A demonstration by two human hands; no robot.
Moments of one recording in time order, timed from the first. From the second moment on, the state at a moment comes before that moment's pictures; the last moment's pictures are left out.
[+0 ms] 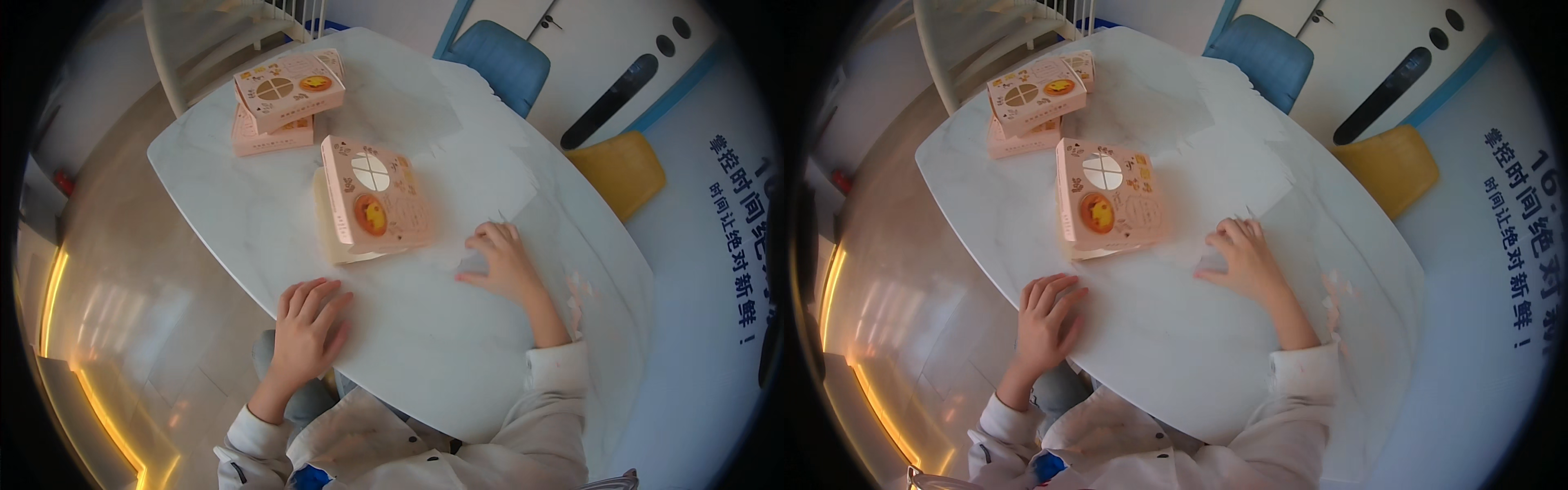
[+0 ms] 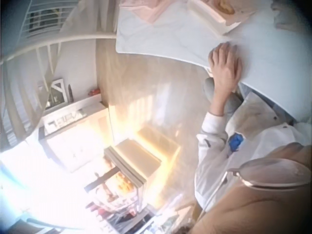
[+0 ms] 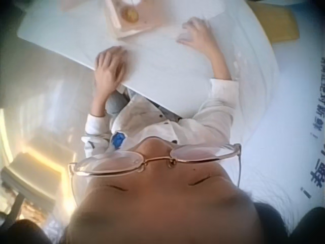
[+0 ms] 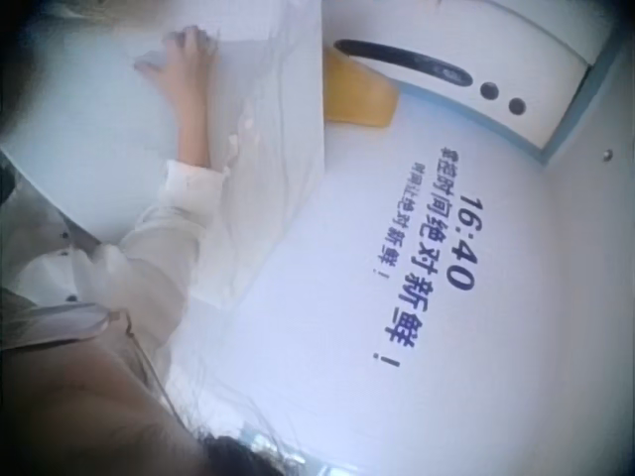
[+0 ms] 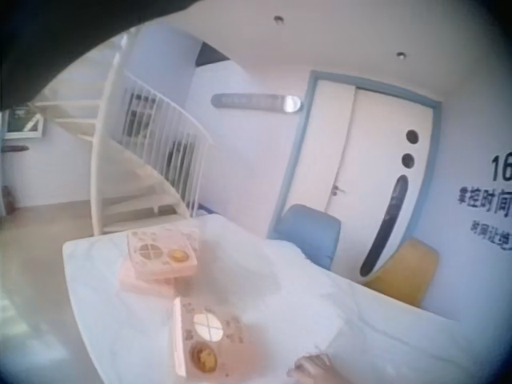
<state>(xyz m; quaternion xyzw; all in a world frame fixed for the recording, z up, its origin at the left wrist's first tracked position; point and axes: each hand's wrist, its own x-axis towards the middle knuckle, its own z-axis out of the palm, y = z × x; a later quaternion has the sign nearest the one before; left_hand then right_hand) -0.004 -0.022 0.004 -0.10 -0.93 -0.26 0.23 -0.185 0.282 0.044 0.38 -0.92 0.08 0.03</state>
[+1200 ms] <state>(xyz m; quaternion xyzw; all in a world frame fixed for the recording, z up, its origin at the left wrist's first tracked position) -0.070 0.059 0.014 -0.43 -0.87 -0.09 0.23 -0.111 0.298 0.000 0.48 -0.84 0.16 0.20</state>
